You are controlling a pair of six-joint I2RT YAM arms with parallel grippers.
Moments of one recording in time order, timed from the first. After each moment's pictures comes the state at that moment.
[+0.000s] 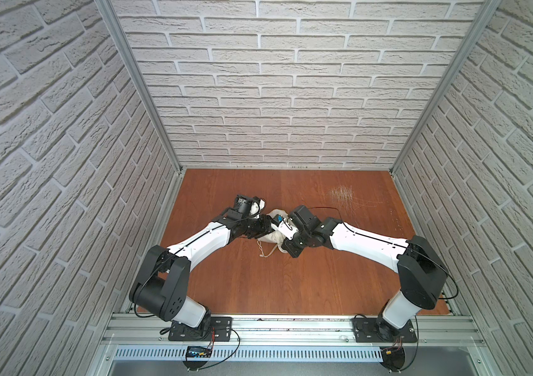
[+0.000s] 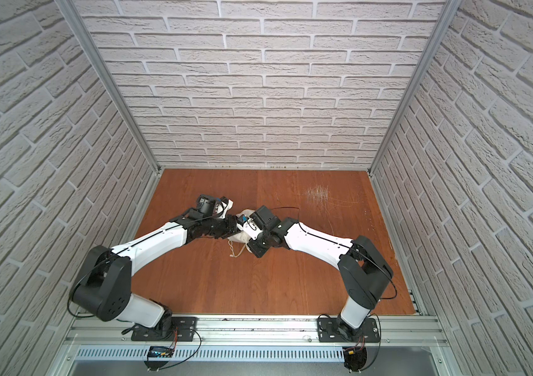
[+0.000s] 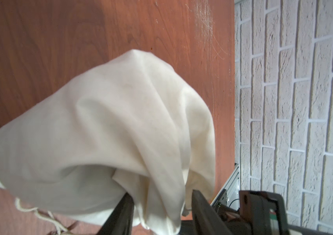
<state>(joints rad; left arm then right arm) -0.40 1.50 0.92 -0.23 0.57 -0.68 0.86 1.68 1.18 -0.50 -0.22 -0.03</state>
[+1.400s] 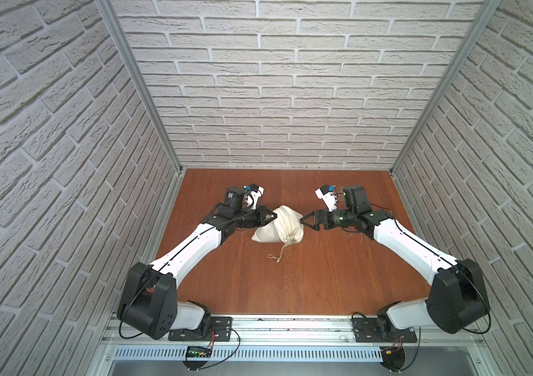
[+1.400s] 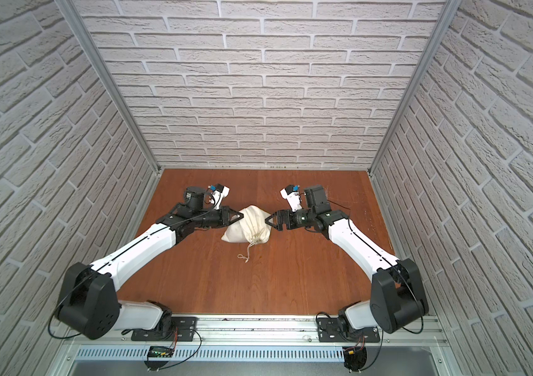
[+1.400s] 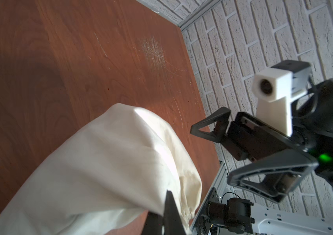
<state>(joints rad) -0.36 1.36 0.97 -0.20 0.66 -0.56 0.38 1.44 1.03 -0.33 -0.71 0.32</state>
